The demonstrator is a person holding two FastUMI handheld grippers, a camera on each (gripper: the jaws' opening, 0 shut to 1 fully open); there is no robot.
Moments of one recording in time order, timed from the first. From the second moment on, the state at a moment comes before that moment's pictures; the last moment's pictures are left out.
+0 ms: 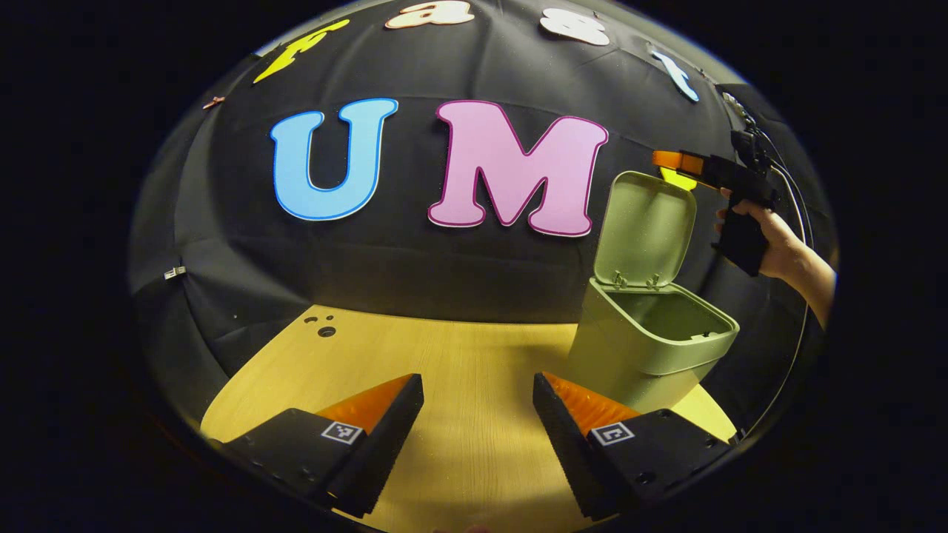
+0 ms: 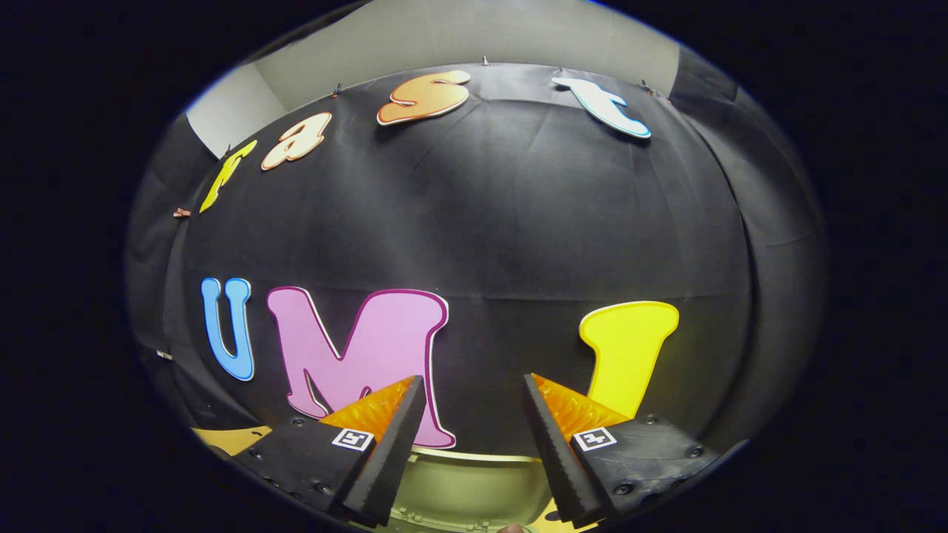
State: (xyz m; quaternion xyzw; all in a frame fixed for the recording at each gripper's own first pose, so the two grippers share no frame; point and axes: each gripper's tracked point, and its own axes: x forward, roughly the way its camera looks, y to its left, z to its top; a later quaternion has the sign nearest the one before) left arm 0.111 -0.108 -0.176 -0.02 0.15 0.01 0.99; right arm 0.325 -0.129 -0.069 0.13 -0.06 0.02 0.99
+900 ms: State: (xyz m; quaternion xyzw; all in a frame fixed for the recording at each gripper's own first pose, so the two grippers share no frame) left arm 0.082 -0.090 -0.165 -0.02 0.13 0.00 0.99; right arm 0.230 -0.096 -0.121 0.14 0.07 0.05 0.99
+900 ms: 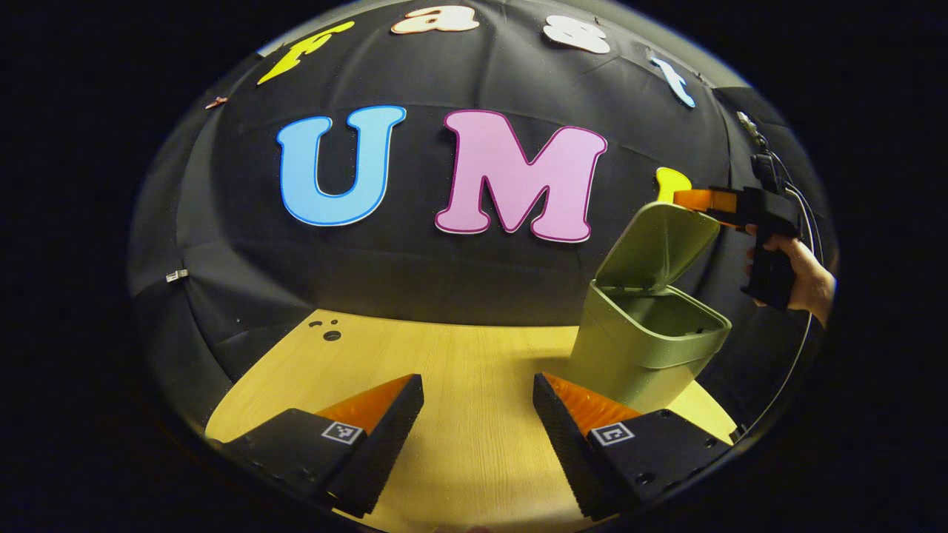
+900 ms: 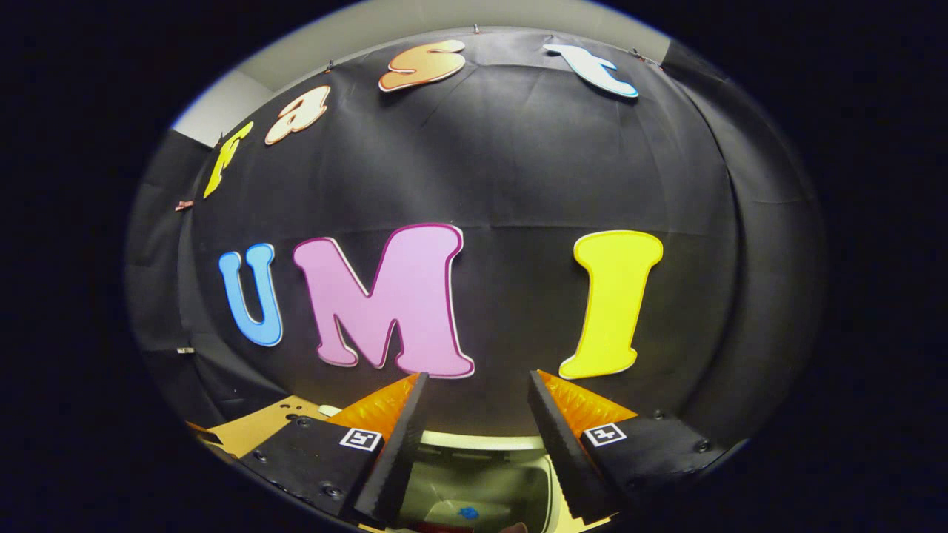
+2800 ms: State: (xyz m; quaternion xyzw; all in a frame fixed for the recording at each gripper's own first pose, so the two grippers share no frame) left arm 0.047 -0.089 -0.150 -0.01 0.12 0.00 0.99; right arm 0.141 -0.036 -0.238 0.14 0.14 0.08 0.98
